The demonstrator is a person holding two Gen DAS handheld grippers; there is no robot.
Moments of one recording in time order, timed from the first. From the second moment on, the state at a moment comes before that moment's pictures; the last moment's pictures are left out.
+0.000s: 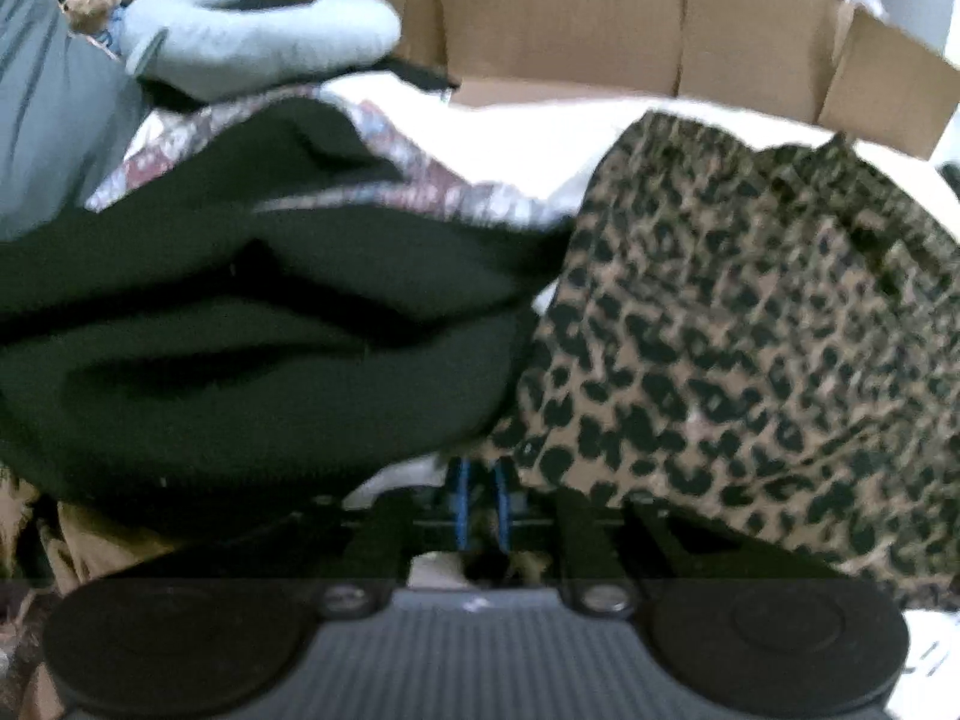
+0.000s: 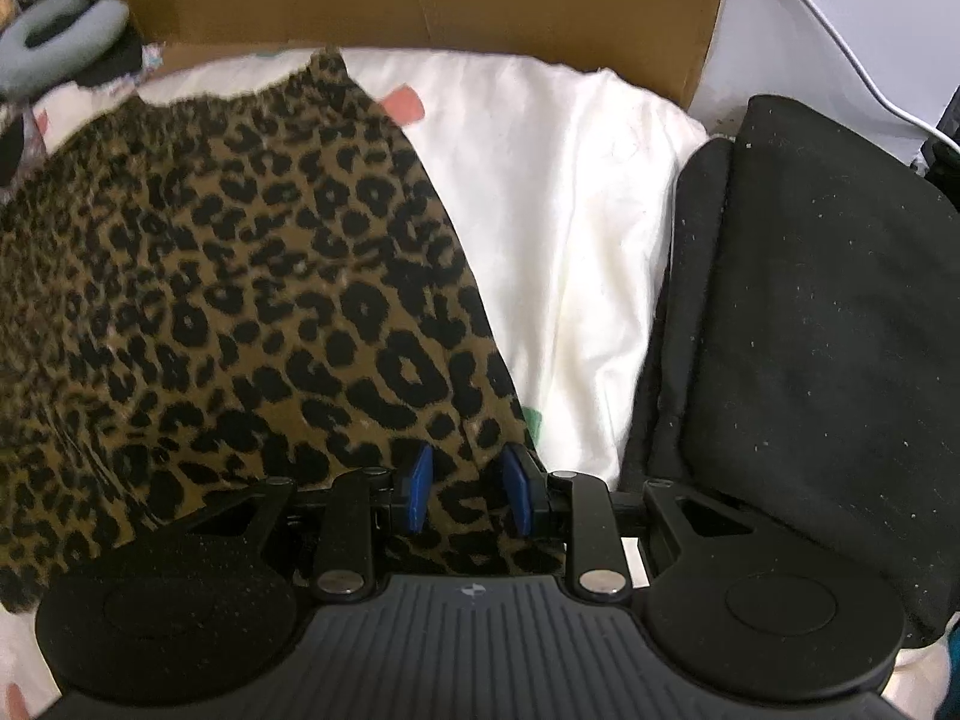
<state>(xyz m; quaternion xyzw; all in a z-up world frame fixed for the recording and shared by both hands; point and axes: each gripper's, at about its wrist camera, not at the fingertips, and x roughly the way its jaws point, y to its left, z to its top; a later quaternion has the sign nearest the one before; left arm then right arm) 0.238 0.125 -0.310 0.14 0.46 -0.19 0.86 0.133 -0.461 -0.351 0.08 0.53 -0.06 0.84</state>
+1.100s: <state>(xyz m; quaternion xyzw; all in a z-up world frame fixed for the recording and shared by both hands) 0.356 -0.030 -0.336 0.09 0.41 -0.29 0.86 0.294 -0.443 -0.363 0.05 0.47 -0.02 0.88</state>
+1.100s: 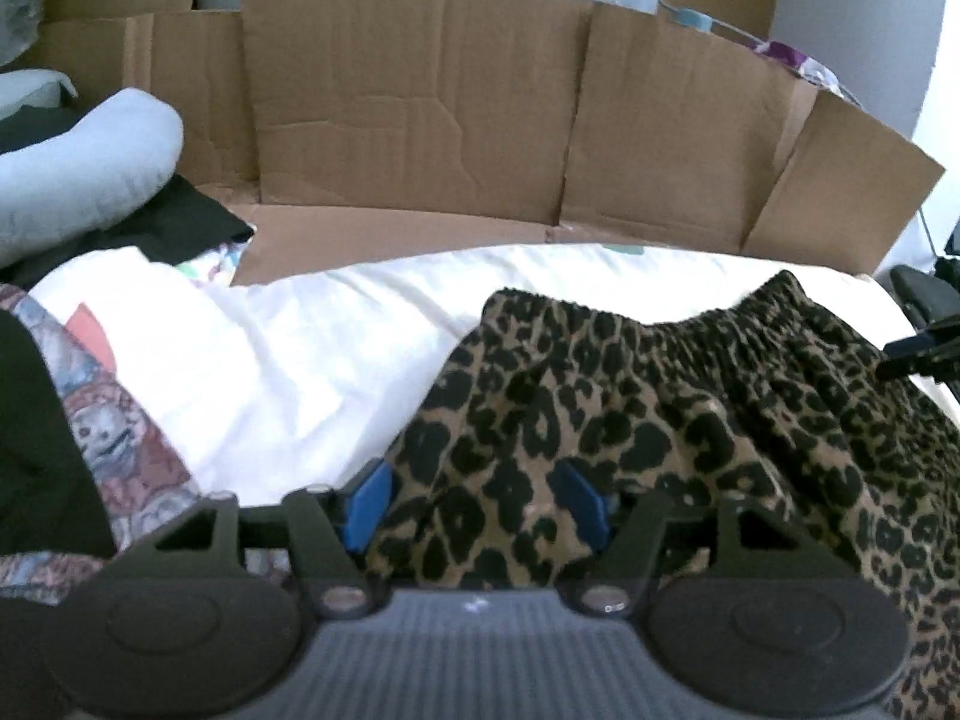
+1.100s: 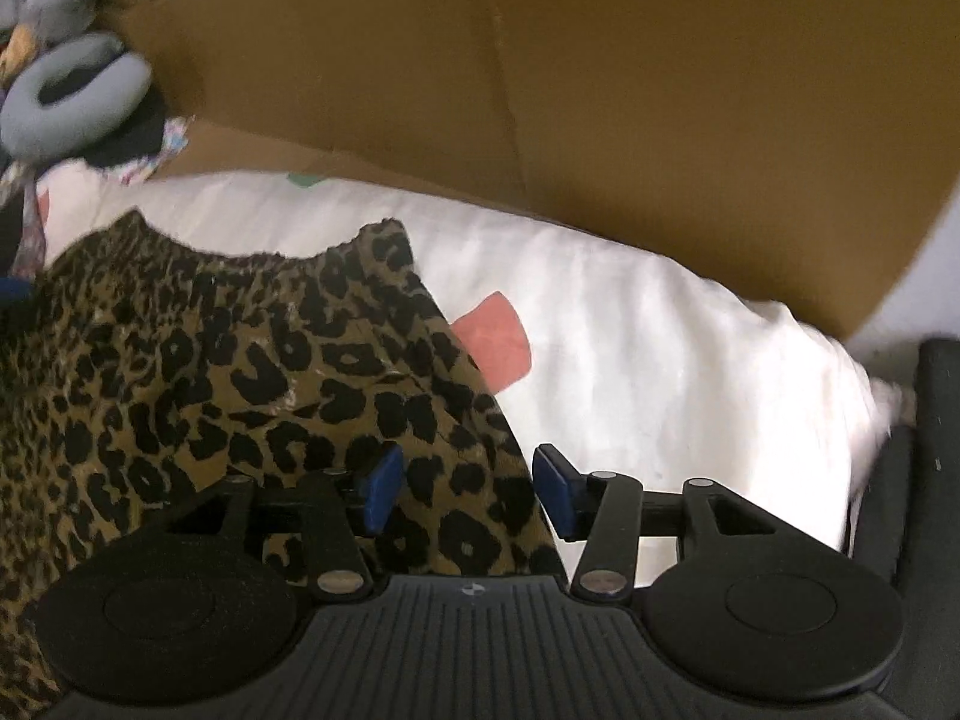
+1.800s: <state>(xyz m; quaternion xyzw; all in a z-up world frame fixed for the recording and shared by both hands) 0.380 -0.014 -0.337 0.08 0.44 -0.18 0.88 0.300 -0.455 -0.367 0.07 0.48 -0.08 0.87</state>
